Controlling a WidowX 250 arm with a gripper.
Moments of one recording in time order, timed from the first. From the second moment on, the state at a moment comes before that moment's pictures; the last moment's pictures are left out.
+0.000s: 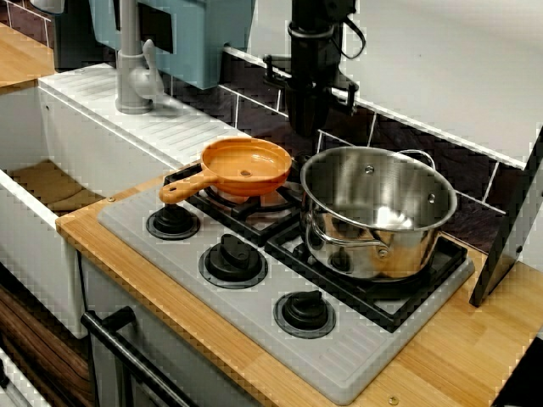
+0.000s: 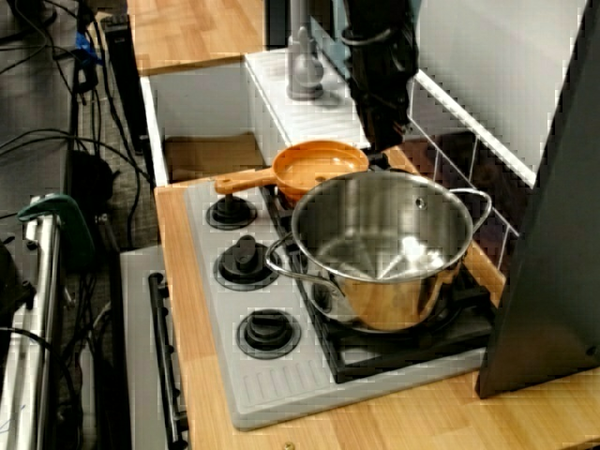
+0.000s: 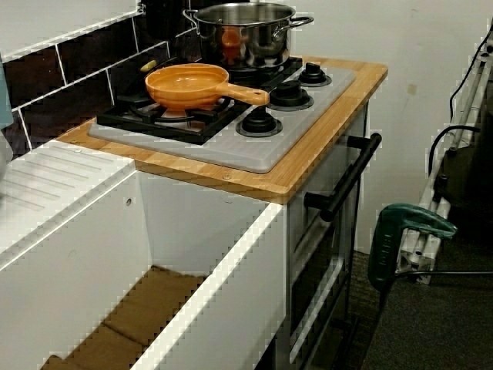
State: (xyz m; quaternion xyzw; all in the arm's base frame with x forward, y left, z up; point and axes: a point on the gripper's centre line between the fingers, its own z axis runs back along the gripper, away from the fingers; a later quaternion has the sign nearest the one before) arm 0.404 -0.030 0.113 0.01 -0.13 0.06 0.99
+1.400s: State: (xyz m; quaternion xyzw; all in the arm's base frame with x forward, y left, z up) arm 0.319 0.037 0.125 0.10 0.00 0.06 0.99
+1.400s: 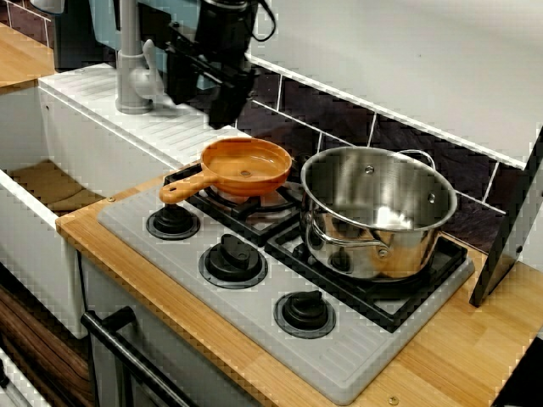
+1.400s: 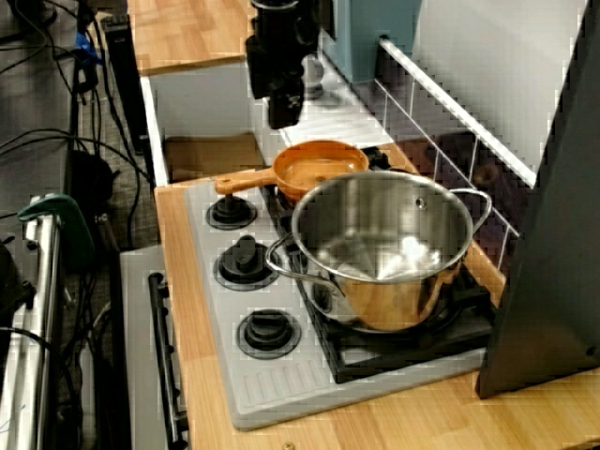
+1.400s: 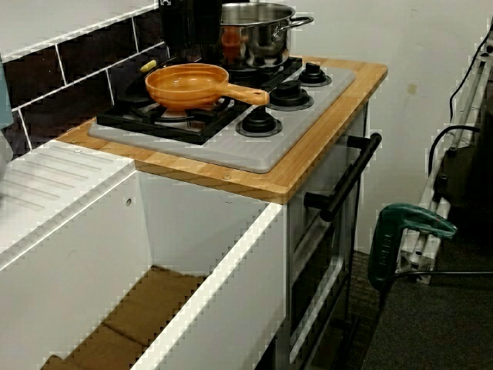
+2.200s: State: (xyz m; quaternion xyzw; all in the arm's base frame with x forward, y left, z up) arm 0.321 0.056 0.111 0.03 -0.02 0.00 1.00
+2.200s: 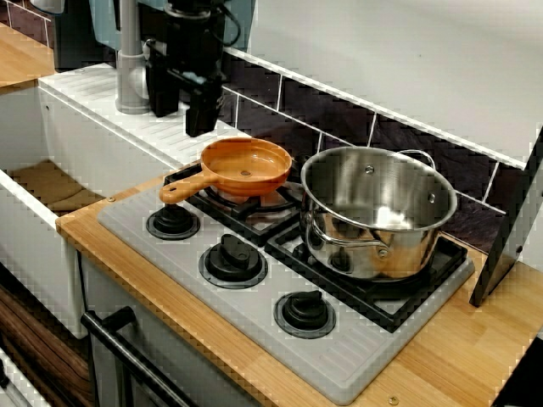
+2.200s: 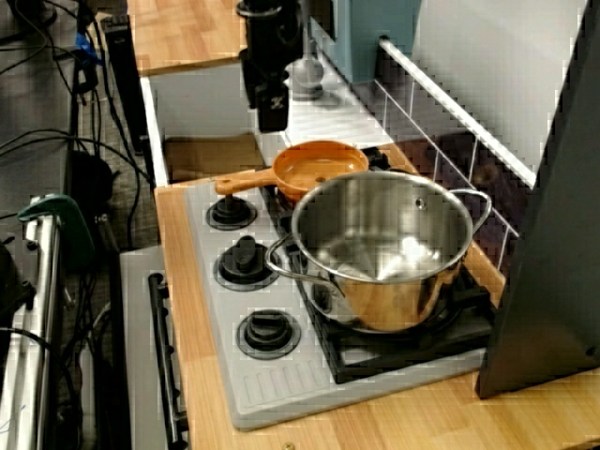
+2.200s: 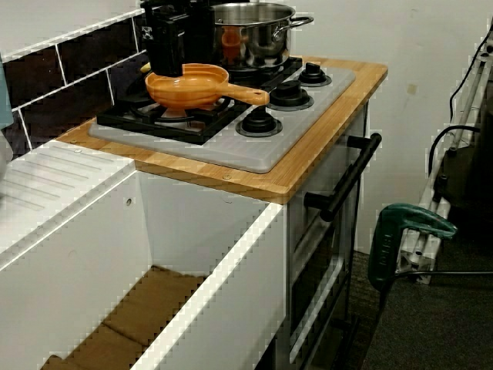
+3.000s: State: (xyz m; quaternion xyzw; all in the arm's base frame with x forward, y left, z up) arm 0.343 0.058 0.084 -0.01 -0.05 0.01 1.00
